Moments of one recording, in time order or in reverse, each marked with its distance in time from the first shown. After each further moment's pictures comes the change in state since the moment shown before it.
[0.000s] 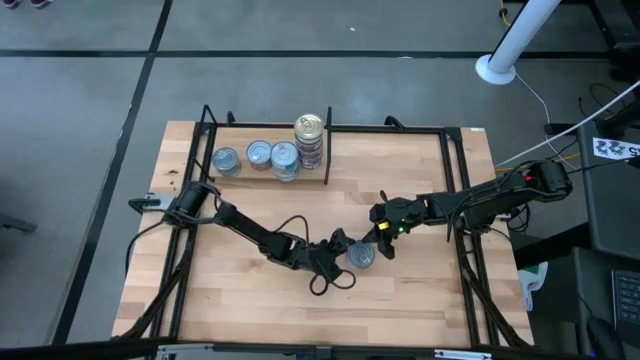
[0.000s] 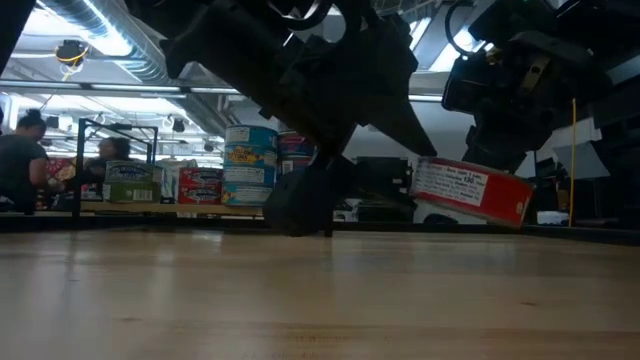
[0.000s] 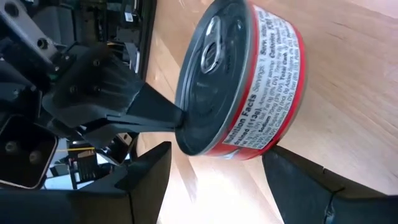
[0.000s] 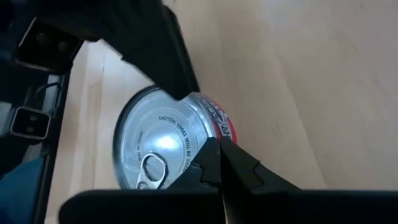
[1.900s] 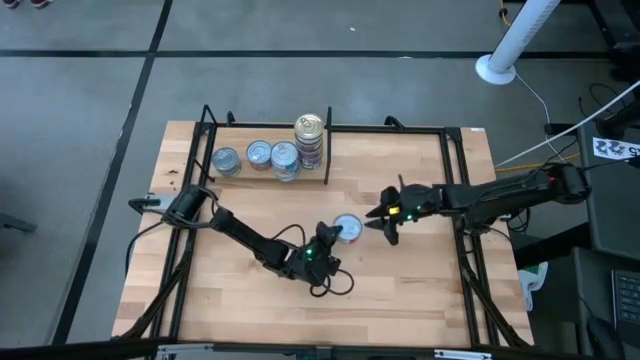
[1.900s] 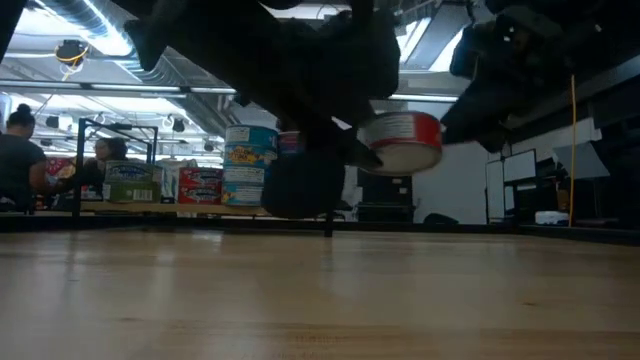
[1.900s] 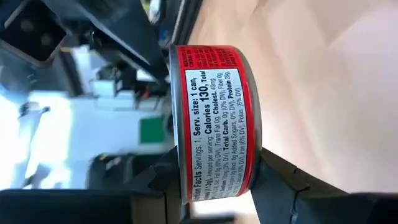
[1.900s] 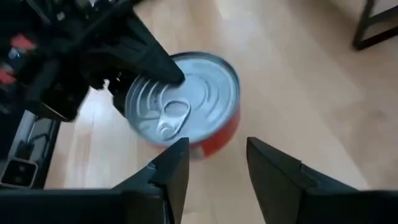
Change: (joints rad) left arm -0.055 -0.006 0.000 -0.021 -0.424 -0.224; right arm -0.053 -0.205 0.000 -0.087 0.135 -0.045
